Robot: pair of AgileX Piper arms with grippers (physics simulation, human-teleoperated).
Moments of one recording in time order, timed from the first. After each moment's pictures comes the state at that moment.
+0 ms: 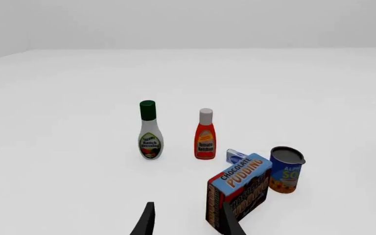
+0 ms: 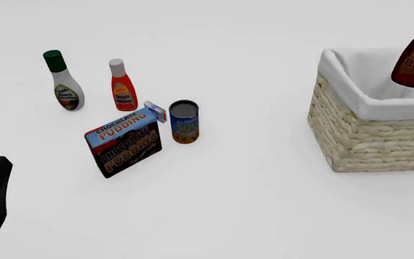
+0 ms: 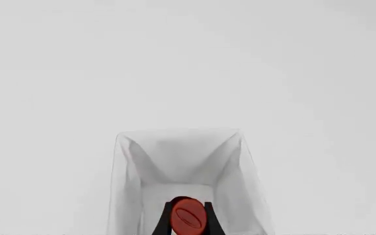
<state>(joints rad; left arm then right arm) 0.00 0.01 0.00 0.00 0.01 -0.19 1.22 -1.13 0.41 -0.19</state>
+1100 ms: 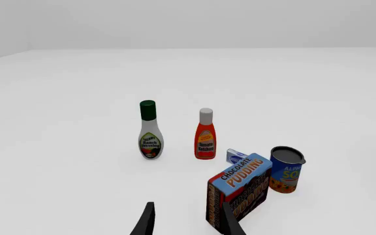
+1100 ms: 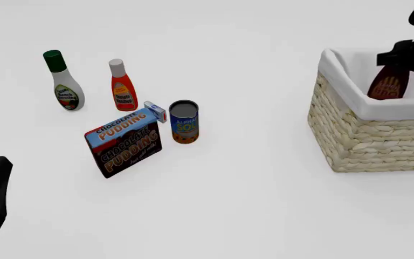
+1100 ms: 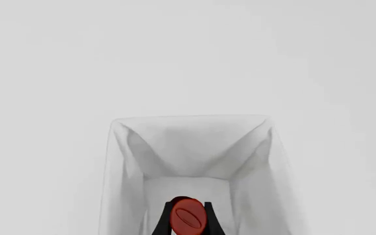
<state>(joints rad) 0.00 0.01 0.00 0.00 0.01 -0.17 1.41 -1.06 0.25 -0.18</state>
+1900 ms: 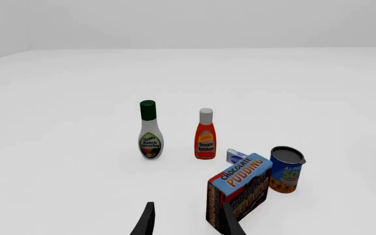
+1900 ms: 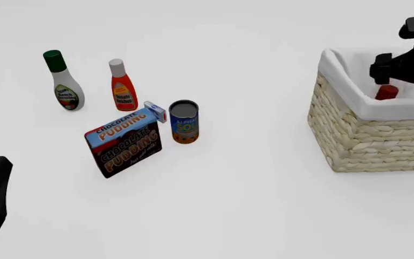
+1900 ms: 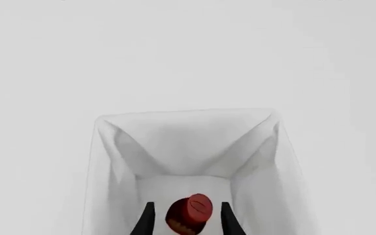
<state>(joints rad) 0.00 0.01 0.00 0.00 0.01 -0.19 1.50 -1.06 0.20 -0.18</state>
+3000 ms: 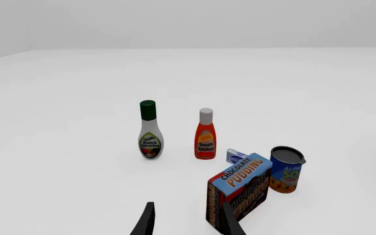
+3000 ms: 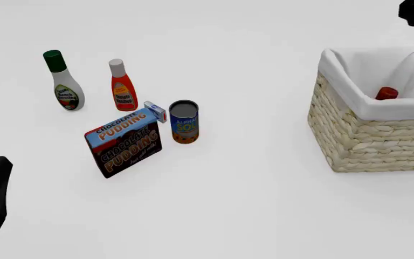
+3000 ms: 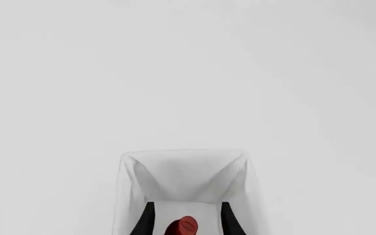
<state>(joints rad) 0.00 0.01 0.00 0.00 0.01 -0.16 1.33 -1.27 0.42 -0.19</state>
